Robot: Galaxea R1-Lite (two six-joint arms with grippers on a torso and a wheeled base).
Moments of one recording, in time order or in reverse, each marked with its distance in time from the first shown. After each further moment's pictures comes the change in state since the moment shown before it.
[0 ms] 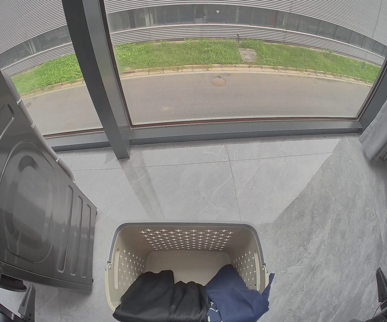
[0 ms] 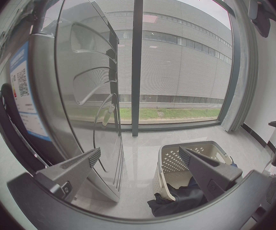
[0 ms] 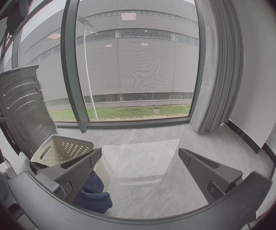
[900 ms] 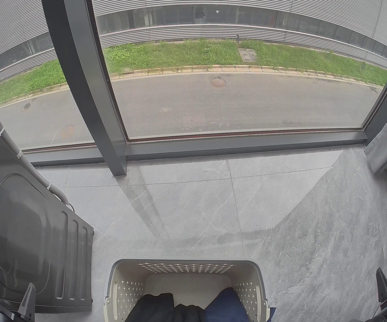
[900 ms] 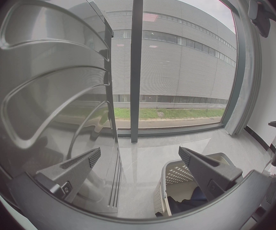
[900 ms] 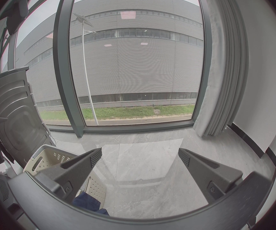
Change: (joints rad) left arm 0.000 0.000 0.000 0.000 0.000 0.000; right arm 0.000 0.000 0.000 0.000 0.000 0.000
